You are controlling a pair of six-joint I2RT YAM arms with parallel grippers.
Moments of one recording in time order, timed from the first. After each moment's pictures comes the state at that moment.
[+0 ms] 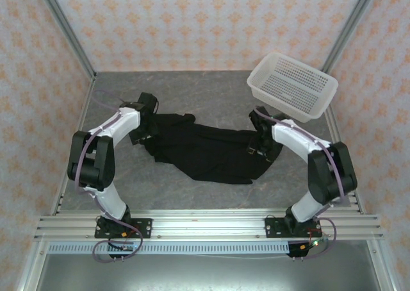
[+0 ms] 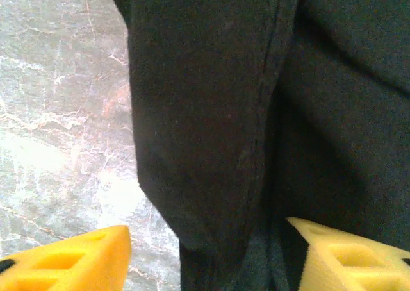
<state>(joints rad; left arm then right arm) -0.14 1.75 1.22 -0.88 -0.18 -0.63 0.37 1.62 1.05 -0.93 0.01 0.83</state>
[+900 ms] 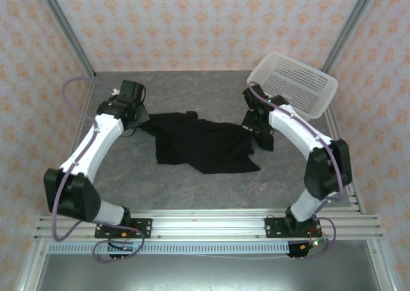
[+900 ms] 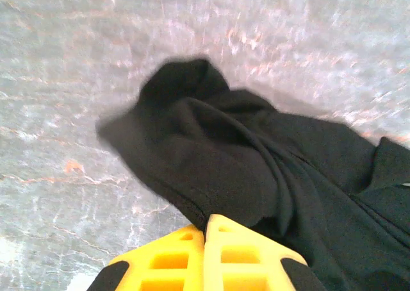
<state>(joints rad) -0.14 1.38 1.28 -0.88 -0.28 -0.60 0.40 1.62 1.38 -0.99 0.12 0.80</state>
